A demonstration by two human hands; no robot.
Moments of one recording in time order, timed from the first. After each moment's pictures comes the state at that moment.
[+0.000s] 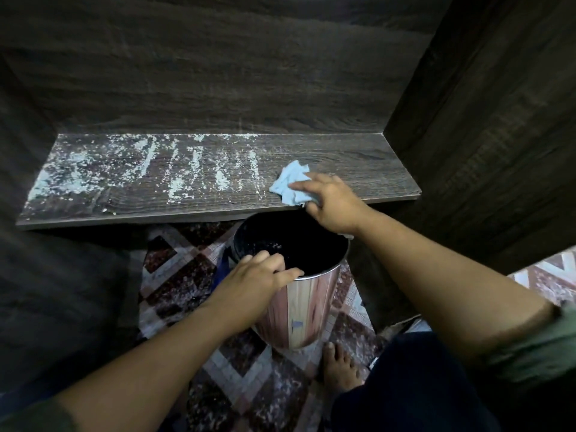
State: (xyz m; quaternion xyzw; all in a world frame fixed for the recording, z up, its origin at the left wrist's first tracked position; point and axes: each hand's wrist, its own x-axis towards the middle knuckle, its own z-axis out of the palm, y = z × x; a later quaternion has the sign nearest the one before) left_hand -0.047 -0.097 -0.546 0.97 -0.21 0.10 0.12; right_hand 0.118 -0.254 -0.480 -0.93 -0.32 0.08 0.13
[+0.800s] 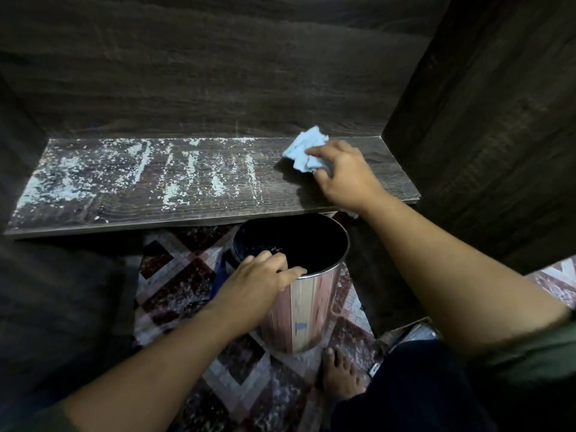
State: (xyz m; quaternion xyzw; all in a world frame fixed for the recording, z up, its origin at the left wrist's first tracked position) left_hand -0.034 -0.105 -0.541 0.97 -0.20 0.06 0.15; right_hand 0.146 -0.254 -0.449 -0.94 -0.24 -0.04 0.22
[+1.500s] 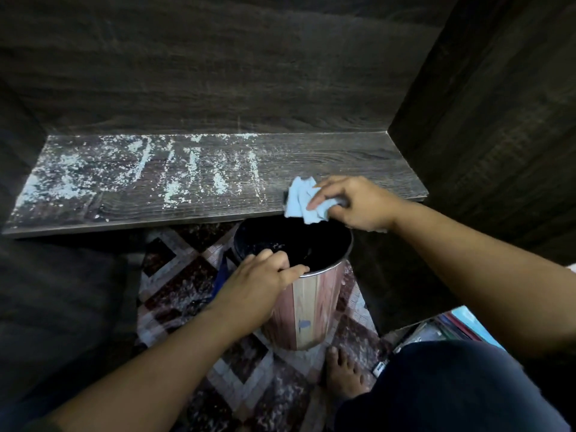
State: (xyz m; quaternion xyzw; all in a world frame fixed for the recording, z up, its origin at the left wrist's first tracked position) left_hand -0.032 -0.100 -0.547 0.97 -0.20 0.08 0.14; right_hand 0.135 -0.286 -0.458 -0.89 -0.37 0.15 0.21
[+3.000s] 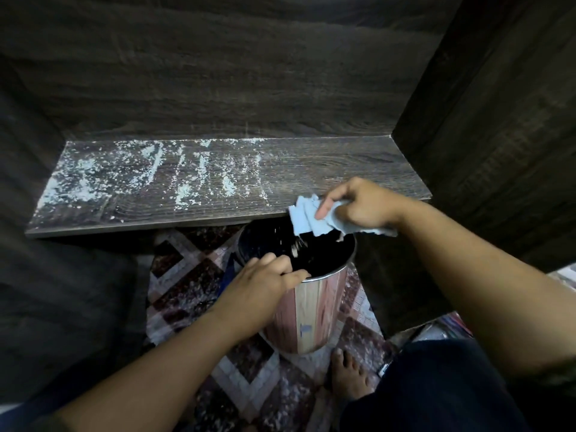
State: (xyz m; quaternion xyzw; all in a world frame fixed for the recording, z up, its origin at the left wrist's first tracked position) left_hand -0.042 -0.095 -0.542 0.97 -0.19 0.09 0.14; right_hand 0.113 -0.275 -0.435 -0.90 -0.27 0.23 0.27
